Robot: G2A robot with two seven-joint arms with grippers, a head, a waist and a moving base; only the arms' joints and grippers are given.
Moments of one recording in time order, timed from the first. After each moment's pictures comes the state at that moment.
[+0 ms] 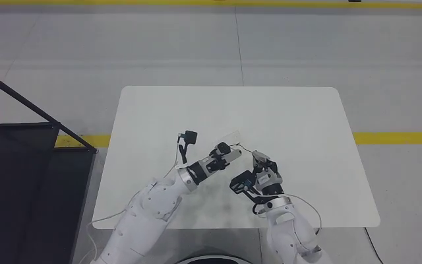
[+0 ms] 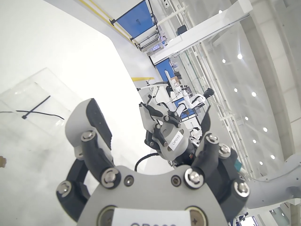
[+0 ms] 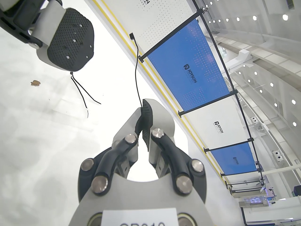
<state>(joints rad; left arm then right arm) 1.21 -1.32 -1.08 -1.55 0.22 -0.43 -0.34 -1.54 -1.28 1.15 -1.91 -2.32 0.09 0.16</state>
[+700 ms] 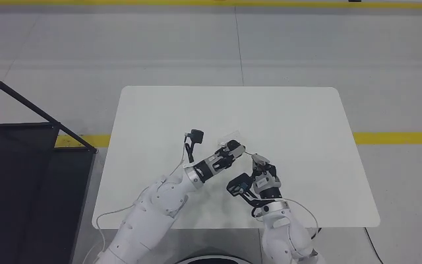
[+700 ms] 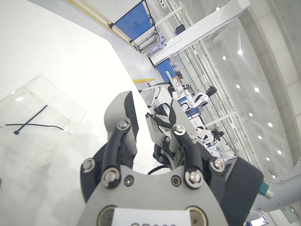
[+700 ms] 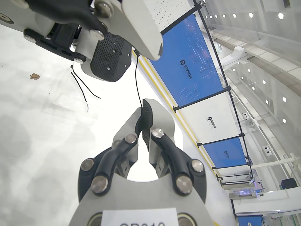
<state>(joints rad) 1.14 -1.34 -1.02 -1.44 0.24 -0.50 -0.27 -1.57 -1.30 1.12 -1.92 -2.40 0.12 0.24</state>
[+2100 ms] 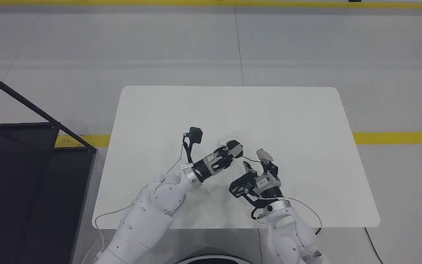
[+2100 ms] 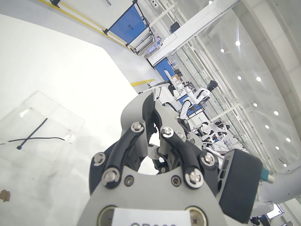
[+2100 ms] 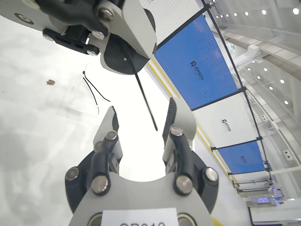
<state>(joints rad) 1.16 -1.34 -1.05 -1.47 0.35 -0.58 -0.24 -1.58 -1.31 1.21 -1.94 -2.23 -0.03 0.10</state>
